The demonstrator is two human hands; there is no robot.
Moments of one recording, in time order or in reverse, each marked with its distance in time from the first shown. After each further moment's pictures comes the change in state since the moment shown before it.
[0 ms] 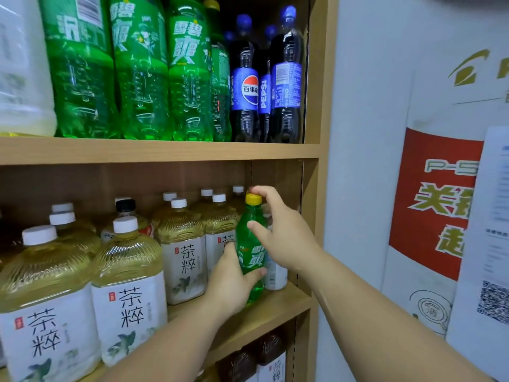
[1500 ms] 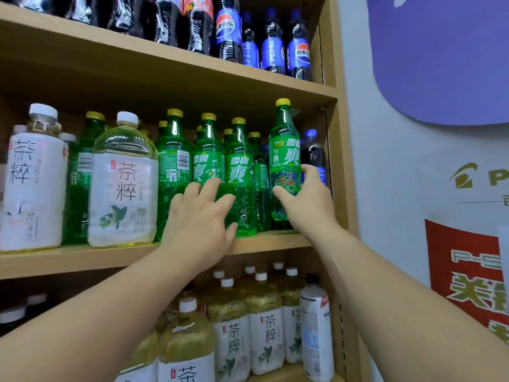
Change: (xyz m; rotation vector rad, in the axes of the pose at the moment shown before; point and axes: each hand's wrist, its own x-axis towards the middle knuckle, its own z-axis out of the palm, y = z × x) left_hand -0.008 0.187 -0.205 1.275 0.639 0.543; right_hand 0.100 -0.114 -0.102 0.263 0.426 -0.017
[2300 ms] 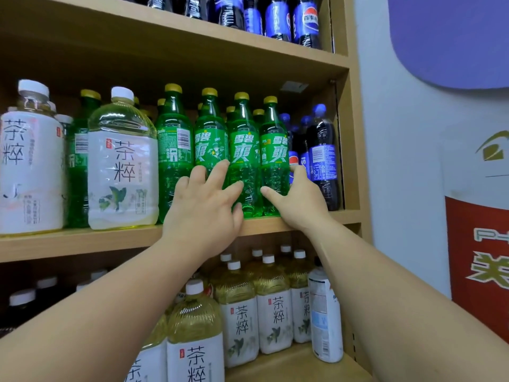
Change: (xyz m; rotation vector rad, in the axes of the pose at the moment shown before) left_hand -0.001 -0.002 0.024 0.119 0.080 0.055; right_hand -0.002 0.023 0.040 -0.164 -0.151 0.031
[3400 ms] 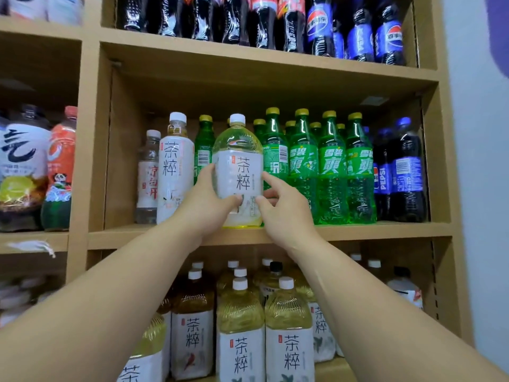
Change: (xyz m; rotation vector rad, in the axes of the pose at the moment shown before) left_hand -0.050 -0.145 -0.058 -1.061 -0.187 -0.716; right_hand -0.082 -0.160 0.081 0.390 -0.149 -0.195
